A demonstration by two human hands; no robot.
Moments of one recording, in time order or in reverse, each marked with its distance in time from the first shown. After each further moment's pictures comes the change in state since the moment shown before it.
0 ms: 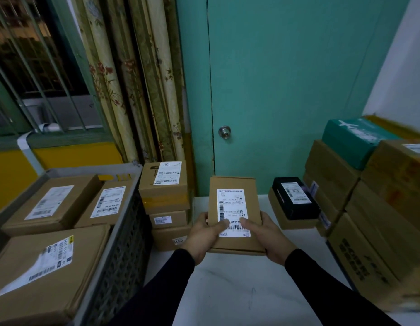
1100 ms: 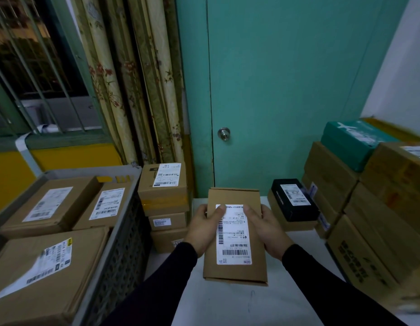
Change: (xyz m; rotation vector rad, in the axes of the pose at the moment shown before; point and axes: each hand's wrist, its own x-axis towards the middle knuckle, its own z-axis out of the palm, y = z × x) left_hand -0.004 0.021 0.010 0.049 0.062 0.173; right_hand 0.012 -0.010 0.004 -0.105 0.102 -0.131
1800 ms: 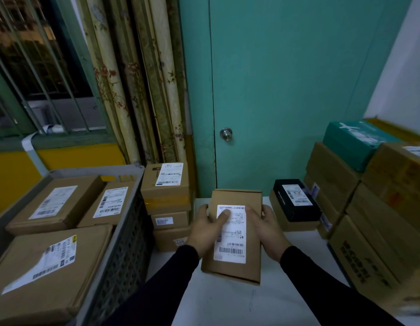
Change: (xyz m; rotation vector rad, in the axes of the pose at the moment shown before) left_hand -0.008 -0.001 0.000 0.177 0.016 0.019; right_hand -0.007 0.002 0.005 -0.007 0.087 -0.001
